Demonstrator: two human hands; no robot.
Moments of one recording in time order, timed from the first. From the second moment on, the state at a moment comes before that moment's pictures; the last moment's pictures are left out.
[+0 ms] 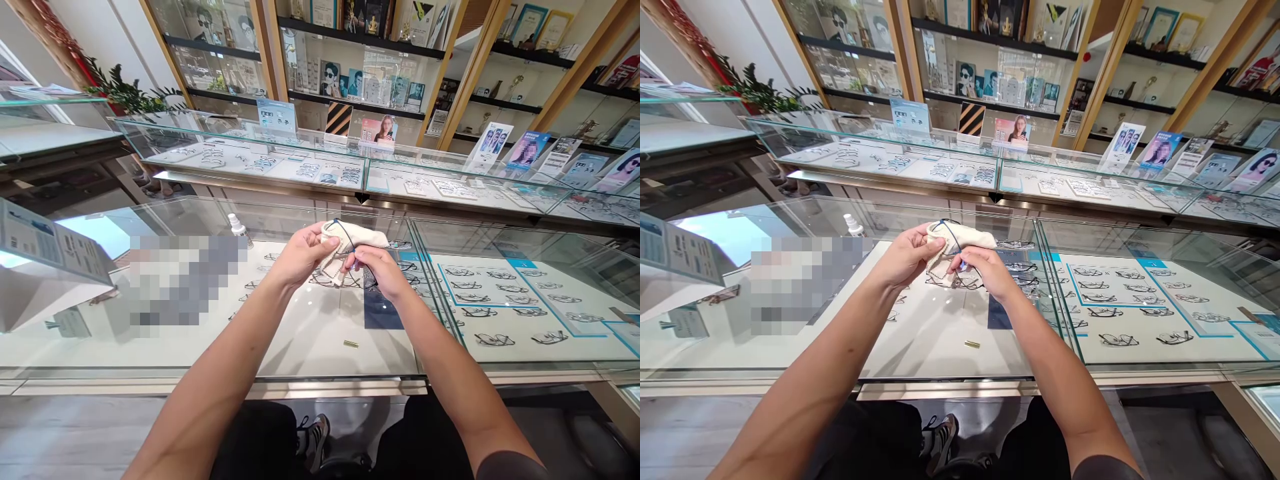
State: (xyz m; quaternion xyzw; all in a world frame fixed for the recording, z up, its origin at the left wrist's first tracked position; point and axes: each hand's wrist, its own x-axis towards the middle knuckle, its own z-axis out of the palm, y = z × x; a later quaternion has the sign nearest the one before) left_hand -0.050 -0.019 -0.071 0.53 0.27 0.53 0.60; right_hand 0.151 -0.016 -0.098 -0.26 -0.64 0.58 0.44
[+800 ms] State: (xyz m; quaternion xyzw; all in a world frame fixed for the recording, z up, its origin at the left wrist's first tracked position) left_hand -0.039 -0.024 -0.070 0.54 0.26 0.56 0.58; right_hand 0.146 -0.022 -0.097 -0.24 -0.62 0.60 0.45
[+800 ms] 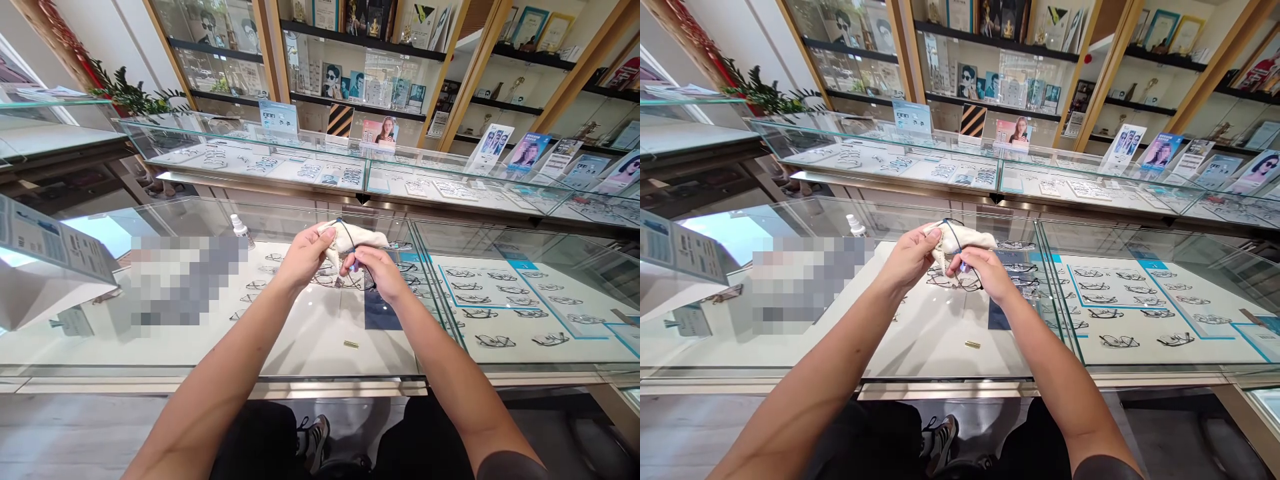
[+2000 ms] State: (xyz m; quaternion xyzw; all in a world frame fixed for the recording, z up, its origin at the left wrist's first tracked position) left_hand -0.031 -0.038 -0.078 0.63 0.31 0.46 0.54; right_hand 0.162 -0.013 -0.092 -0.25 -0.59 0.50 0.59
